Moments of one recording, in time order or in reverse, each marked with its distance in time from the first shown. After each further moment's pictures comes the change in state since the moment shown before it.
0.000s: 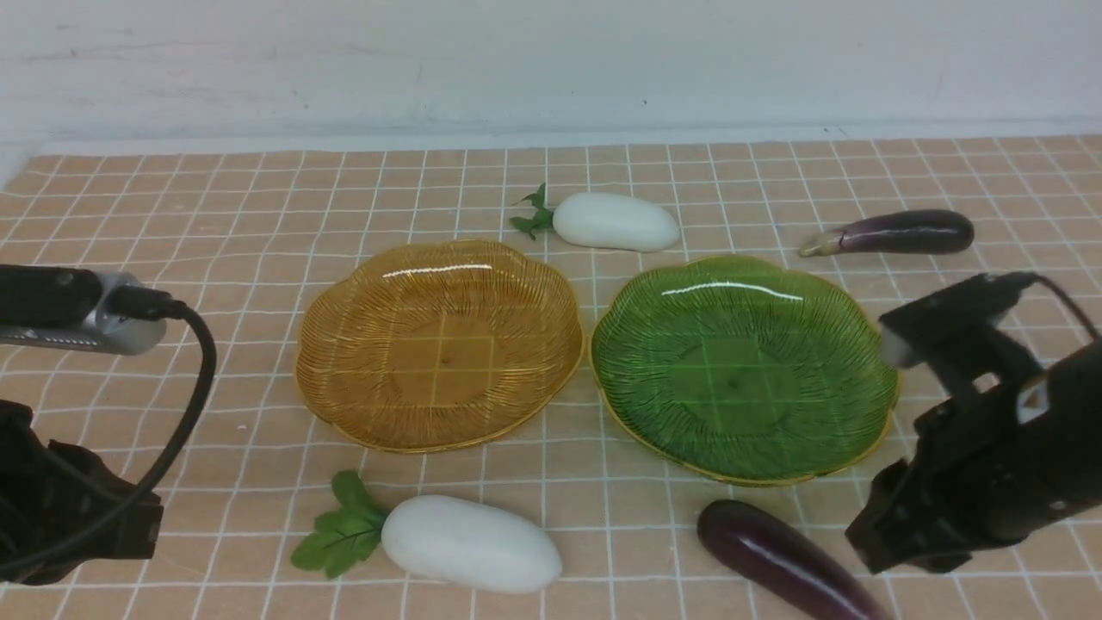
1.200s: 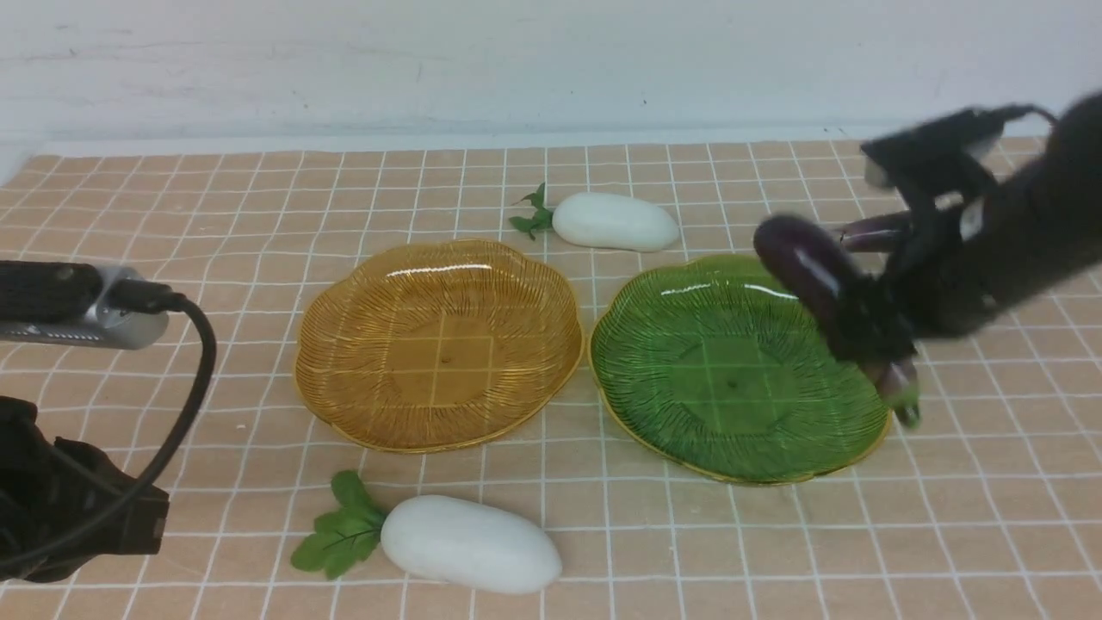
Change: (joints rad) right arm -0.105 0.292 -0.381 -0.190 -0.062 0.107; left arm 0.000 0.000 0.000 -0.022 -0.004 0.001
